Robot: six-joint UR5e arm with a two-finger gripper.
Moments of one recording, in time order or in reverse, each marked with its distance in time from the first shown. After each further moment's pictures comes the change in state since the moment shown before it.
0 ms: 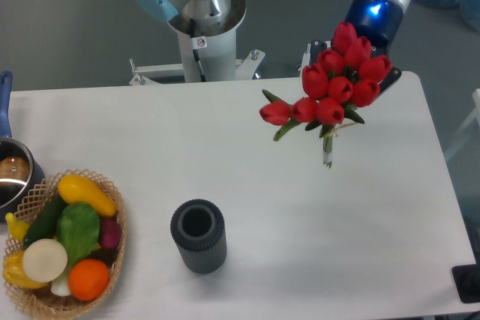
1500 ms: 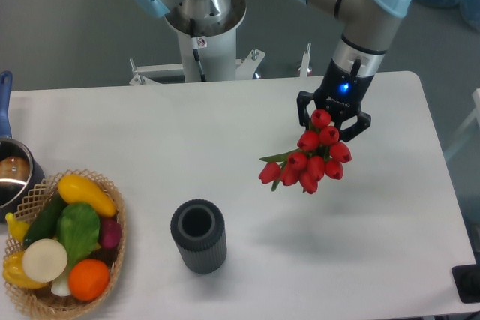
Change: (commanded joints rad) arm -0.124 -0.129 0.005 -0.164 0.548 -0.003
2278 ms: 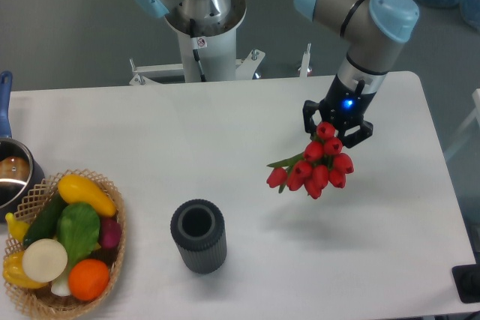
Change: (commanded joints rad) arm -0.003 -0.081 0.014 0.000 0.100 0.002
